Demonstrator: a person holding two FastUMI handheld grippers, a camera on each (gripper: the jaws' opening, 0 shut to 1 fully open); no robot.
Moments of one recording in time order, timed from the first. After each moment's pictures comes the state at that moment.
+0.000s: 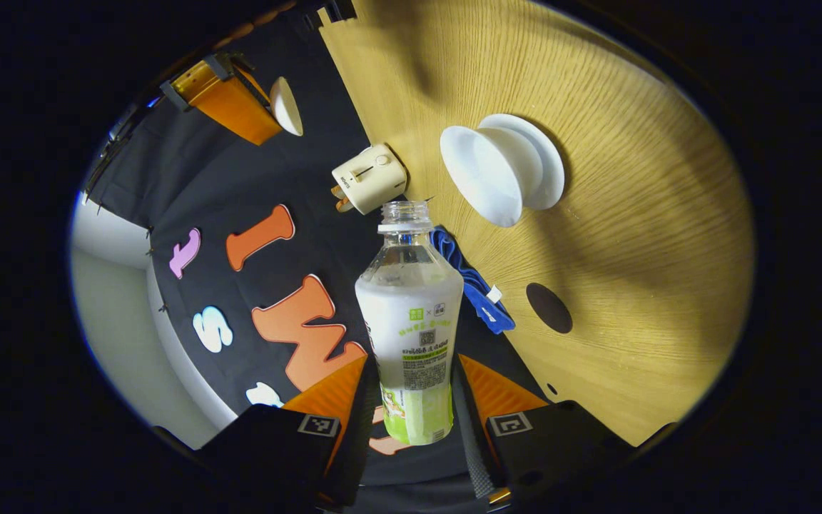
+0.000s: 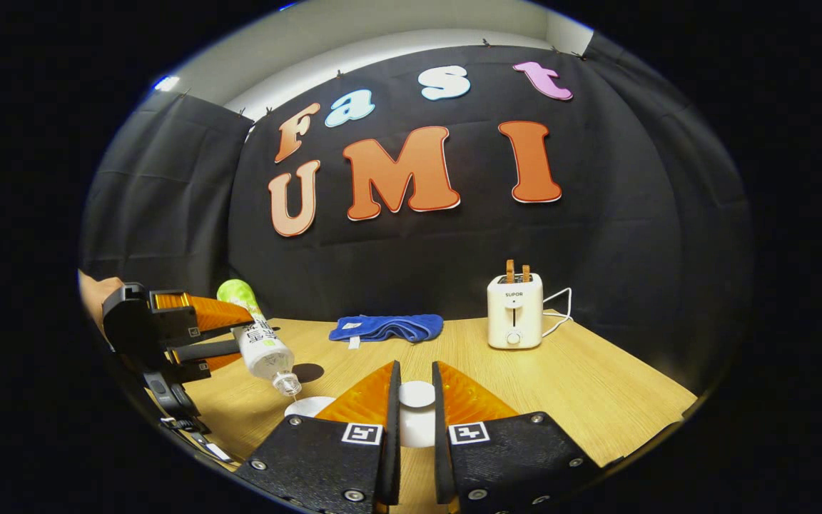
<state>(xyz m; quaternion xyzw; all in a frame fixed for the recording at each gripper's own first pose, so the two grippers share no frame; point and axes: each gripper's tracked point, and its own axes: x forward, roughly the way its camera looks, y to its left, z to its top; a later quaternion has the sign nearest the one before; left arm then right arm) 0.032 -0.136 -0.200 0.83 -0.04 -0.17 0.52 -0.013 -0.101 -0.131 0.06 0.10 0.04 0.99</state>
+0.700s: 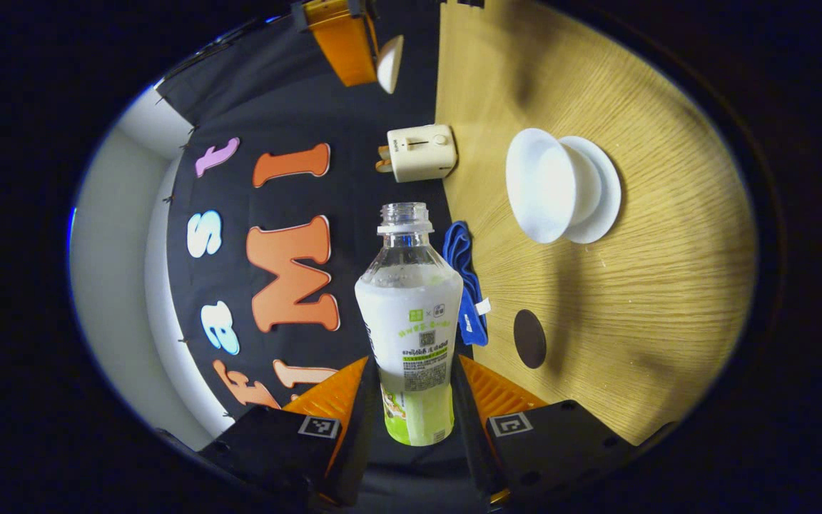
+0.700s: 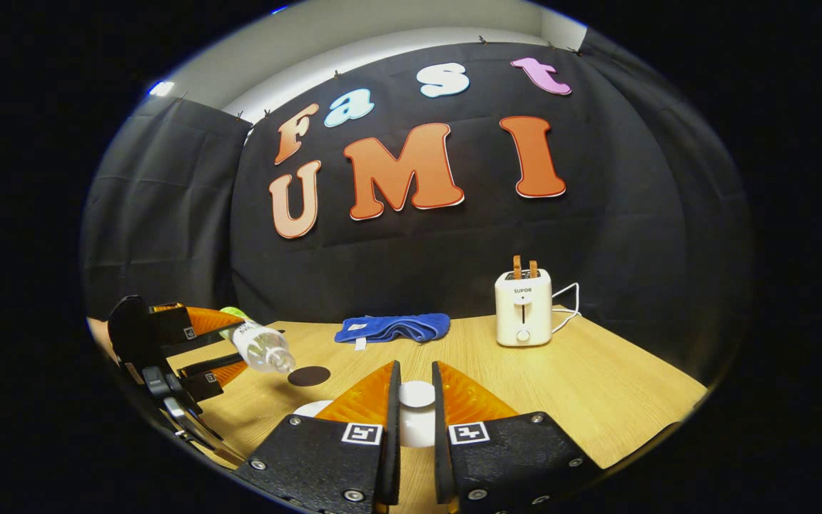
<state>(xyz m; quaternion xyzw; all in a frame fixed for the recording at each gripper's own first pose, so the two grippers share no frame) 0.036 -0.104 -0.195 0.70 -0.01 -0.13 0.71 -0.005 -0.090 -0.138 0.07 0.11 0.04 0.99</state>
